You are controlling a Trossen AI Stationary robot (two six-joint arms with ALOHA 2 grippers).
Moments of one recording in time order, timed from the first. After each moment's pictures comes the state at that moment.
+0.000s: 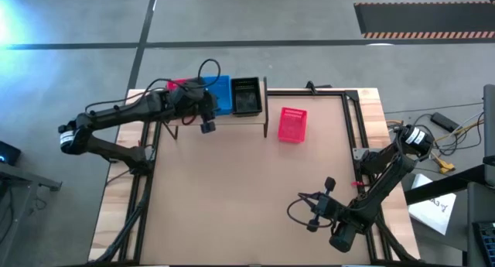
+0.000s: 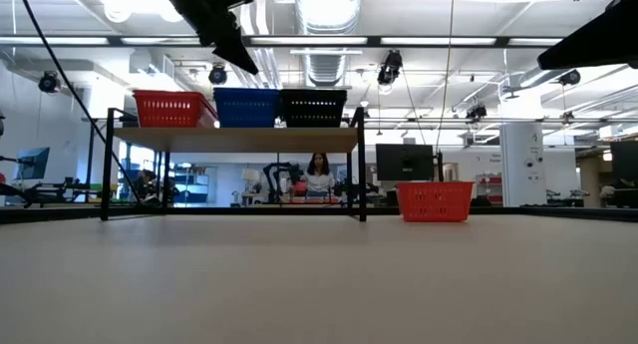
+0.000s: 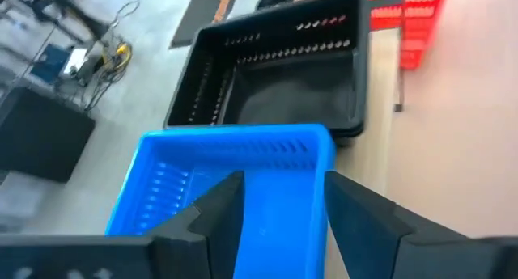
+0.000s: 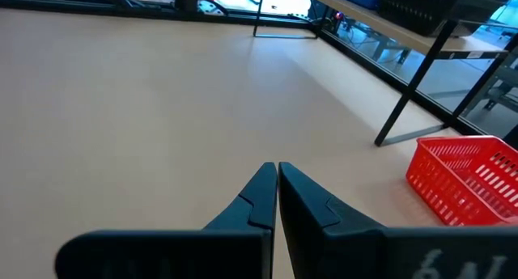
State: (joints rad) left arm 0.35 1.20 1.14 -0.56 -0.28 0.38; right arm 0.95 1.61 0.84 -0.48 1.21 1.04
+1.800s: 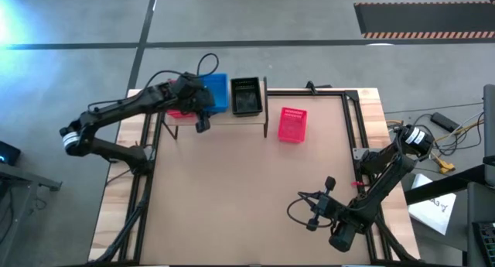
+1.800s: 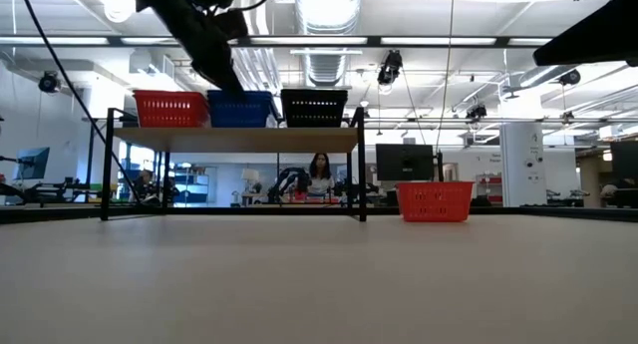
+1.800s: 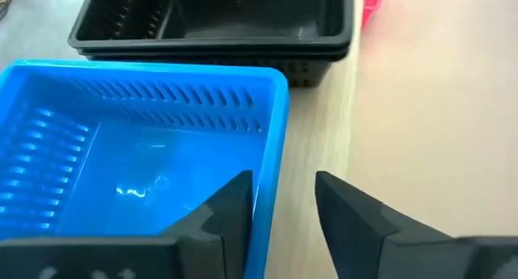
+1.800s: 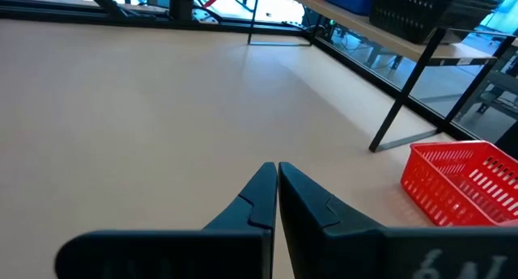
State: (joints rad) left arm 0.53 1.23 1.12 -0.66 0.06 0.35; right arm 0.94 1.61 0.84 -0.48 1.23 1.04
